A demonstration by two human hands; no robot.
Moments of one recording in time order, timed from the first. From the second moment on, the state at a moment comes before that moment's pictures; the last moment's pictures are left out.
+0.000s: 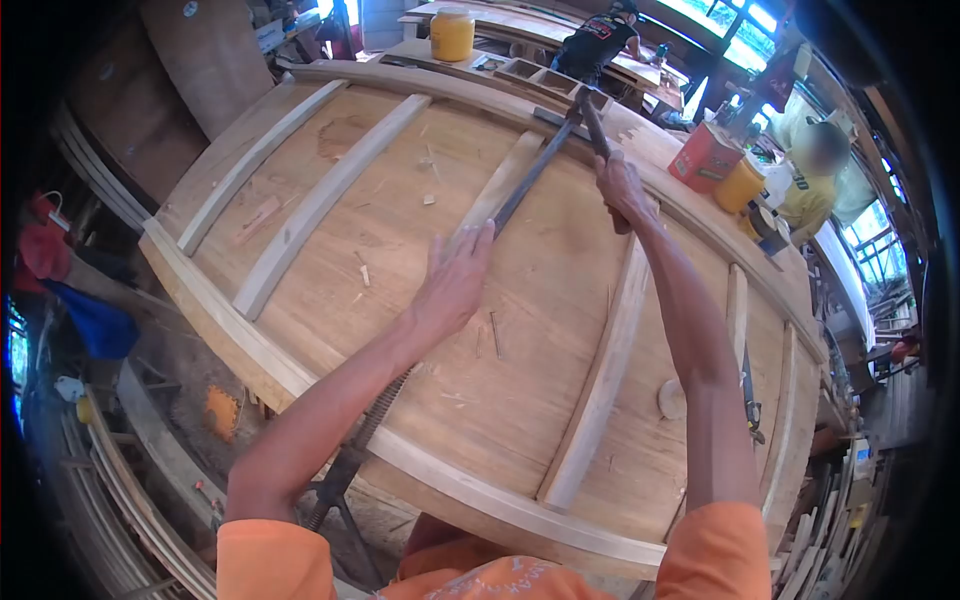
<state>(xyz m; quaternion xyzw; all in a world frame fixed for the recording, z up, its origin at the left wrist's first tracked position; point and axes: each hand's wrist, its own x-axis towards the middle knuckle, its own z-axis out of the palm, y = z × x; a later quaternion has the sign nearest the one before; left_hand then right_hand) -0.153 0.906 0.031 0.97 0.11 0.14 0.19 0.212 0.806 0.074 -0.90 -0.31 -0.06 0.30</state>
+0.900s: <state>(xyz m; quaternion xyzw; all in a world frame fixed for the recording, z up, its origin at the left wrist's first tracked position) -0.156 0.905 0.040 0.97 0.11 0.14 0.18 0.186 0.789 0.120 -0.89 -0.32 -0.08 0.31</state>
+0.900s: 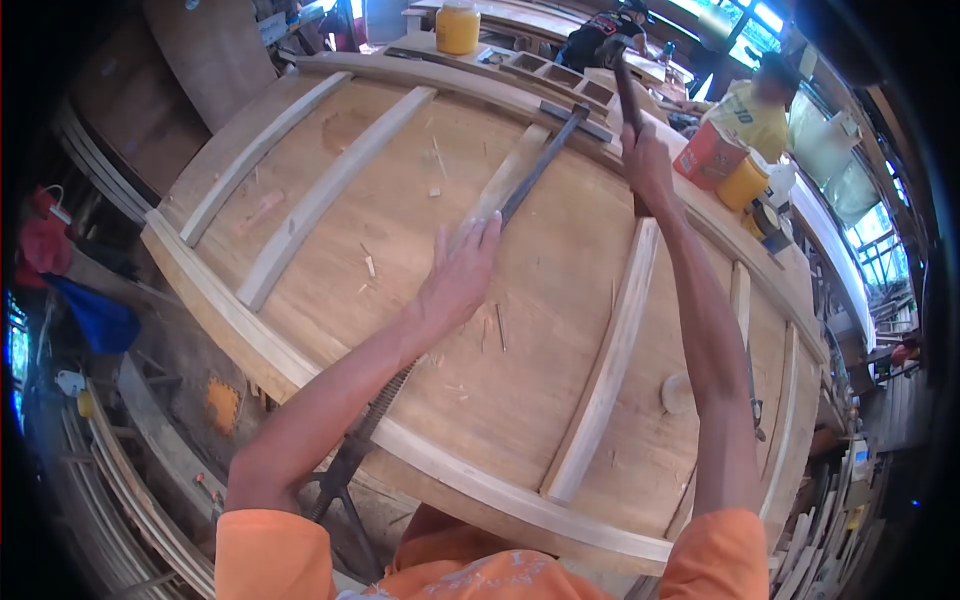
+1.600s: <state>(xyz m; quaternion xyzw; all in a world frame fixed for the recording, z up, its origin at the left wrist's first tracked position) -0.150 0.915 0.017 0.96 0.12 0.14 0.22 0.117 0.744 0.103 -0.92 -0.20 0.06 0.34</state>
